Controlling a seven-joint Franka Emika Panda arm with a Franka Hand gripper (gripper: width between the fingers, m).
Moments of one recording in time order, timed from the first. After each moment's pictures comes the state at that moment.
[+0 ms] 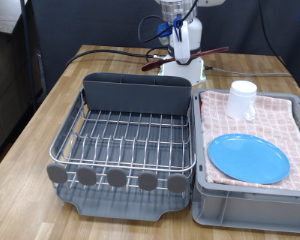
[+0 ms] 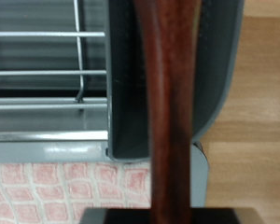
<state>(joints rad) 0.05 -0.53 -0.17 -2.82 0.11 2.23 2.16</state>
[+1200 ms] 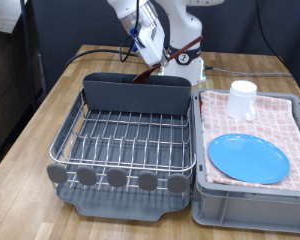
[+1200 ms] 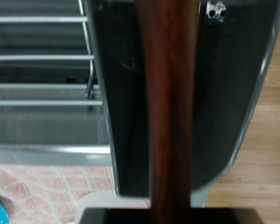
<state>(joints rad) 0.11 -0.40 -0.56 -2.78 0.39 2.19 1.67</state>
